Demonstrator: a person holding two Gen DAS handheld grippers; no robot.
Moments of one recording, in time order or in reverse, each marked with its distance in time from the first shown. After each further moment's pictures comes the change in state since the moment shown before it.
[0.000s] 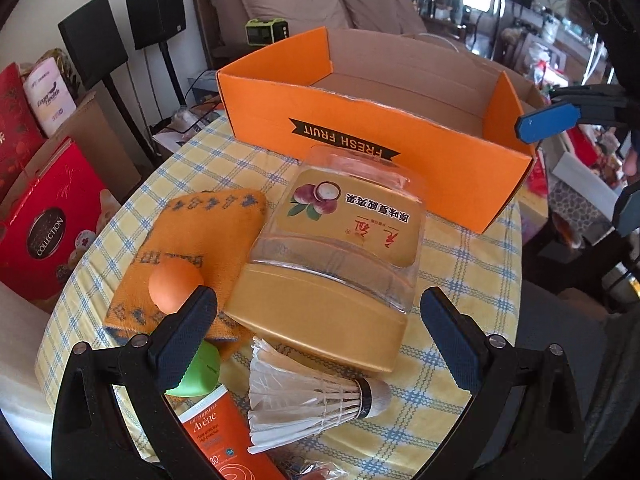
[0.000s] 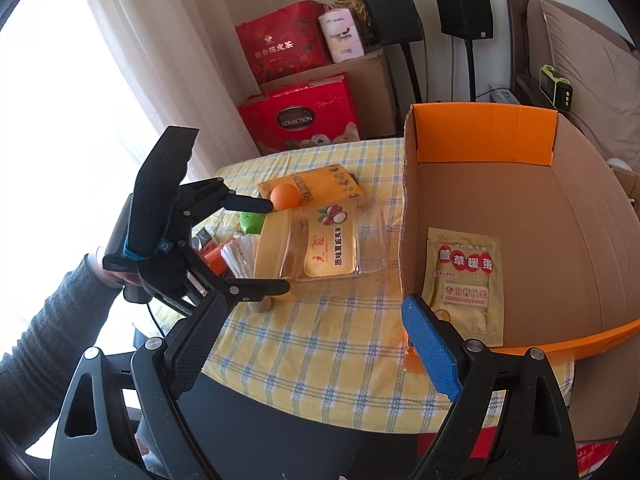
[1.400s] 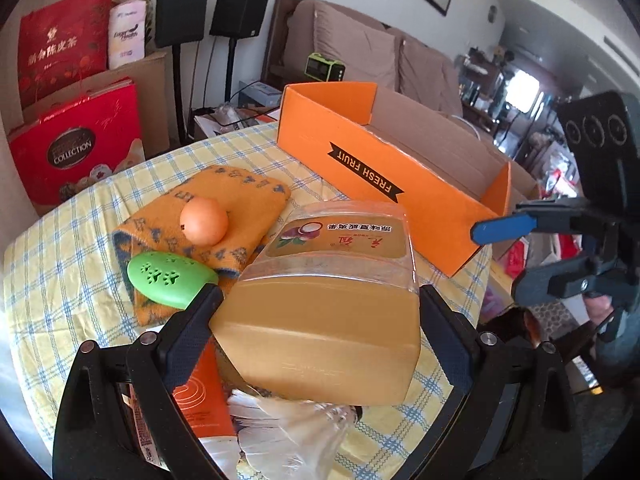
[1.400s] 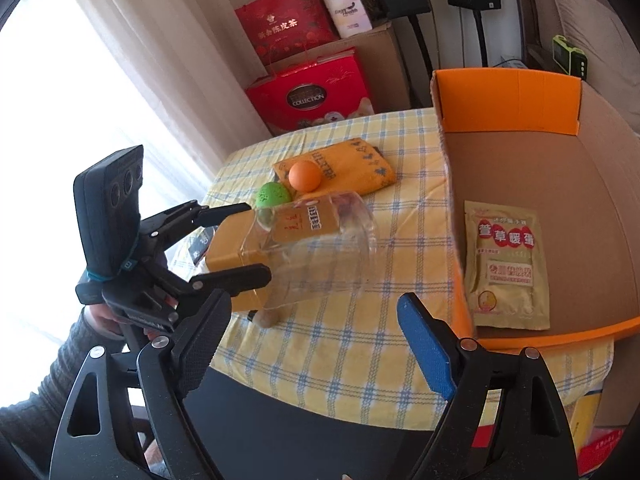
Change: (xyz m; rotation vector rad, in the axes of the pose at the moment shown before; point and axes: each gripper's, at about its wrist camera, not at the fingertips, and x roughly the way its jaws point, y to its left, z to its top) left arm -0.046 0.032 -0.045 -0.380 -0.184 -0.070; right arm 0.035 0.011 -0.005 0.053 0.071 0.067
